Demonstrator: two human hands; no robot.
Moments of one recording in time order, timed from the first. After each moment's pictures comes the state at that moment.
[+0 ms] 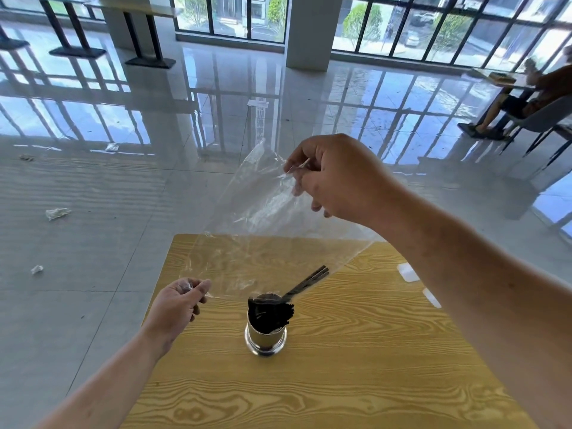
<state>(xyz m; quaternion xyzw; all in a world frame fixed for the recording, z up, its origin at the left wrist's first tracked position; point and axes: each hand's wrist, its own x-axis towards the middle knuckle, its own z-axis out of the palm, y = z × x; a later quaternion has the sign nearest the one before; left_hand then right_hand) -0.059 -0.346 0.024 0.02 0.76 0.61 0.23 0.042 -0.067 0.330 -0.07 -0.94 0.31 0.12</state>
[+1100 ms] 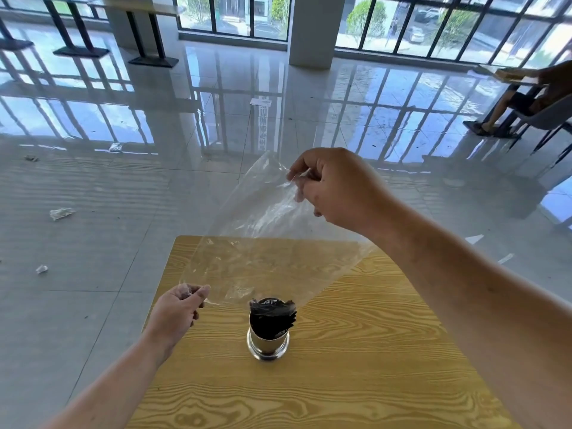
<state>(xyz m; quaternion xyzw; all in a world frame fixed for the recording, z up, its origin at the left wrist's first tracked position) -0.066 -0.346 0.010 0.00 0.77 0.60 0.22 0.025 -0.049 0.302 -0.07 -0.94 0.32 0.13</state>
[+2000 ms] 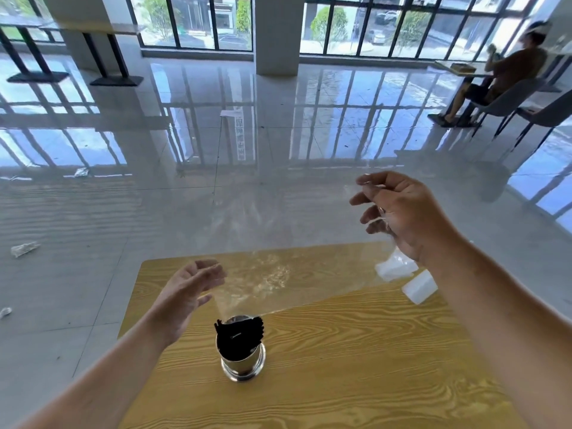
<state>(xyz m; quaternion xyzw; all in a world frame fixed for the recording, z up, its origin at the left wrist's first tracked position) -0.066 -0.237 0.097 0.12 0.66 0.66 0.33 0.113 0.092 0.269 -0.24 -0.69 0.65 0.22</state>
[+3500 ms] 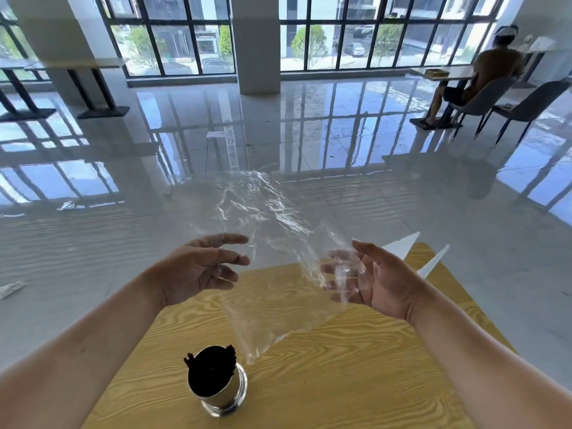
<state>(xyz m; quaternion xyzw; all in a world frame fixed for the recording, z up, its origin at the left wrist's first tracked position) -0.084 -0.126 0.197 0.20 0.57 0.61 0.50 0.169 0.150 0.179 -0.22 -0.48 0.85 -0.02</state>
